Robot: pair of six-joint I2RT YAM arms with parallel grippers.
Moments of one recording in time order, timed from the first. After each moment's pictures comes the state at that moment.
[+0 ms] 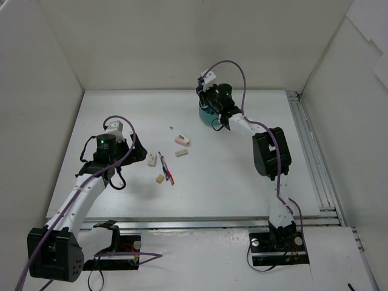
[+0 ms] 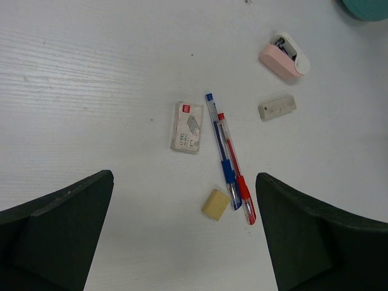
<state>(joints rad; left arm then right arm) -0.12 1.07 0.74 -0.29 0.13 -0.39 0.39 2.24 1.72 0.46 -0.17 -0.26</state>
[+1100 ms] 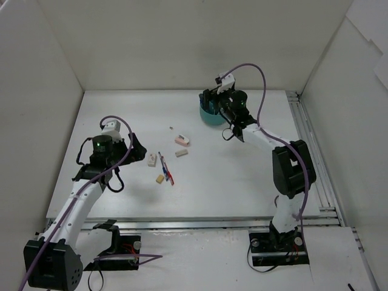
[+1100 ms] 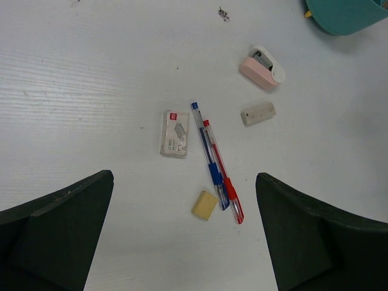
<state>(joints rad) -0.12 0.99 0.74 -0.30 0.15 -0.39 0.38 1.91 1.32 0.58 -0.11 -0.06</state>
